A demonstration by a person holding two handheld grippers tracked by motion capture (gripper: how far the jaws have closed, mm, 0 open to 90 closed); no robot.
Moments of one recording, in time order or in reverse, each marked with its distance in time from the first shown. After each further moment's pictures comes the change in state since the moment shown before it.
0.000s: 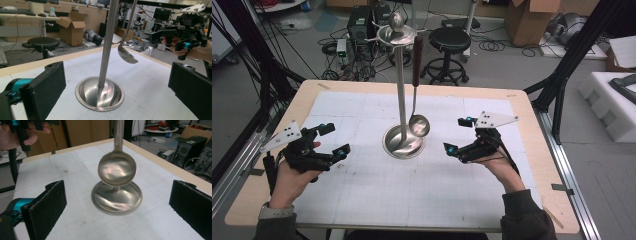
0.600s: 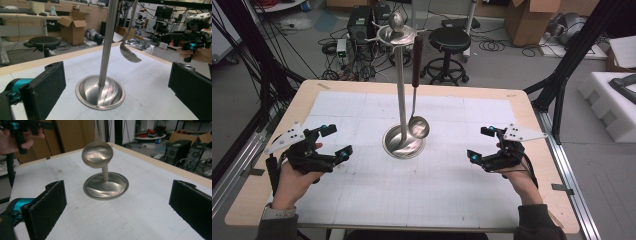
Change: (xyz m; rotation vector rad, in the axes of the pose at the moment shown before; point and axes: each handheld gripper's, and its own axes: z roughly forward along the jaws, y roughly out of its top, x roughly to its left) left arm -0.002 -0.005 0.005 0.023 0.010 0.003; right arm -0.016 -0.045 -0.050 -0.098 -0.047 0.049
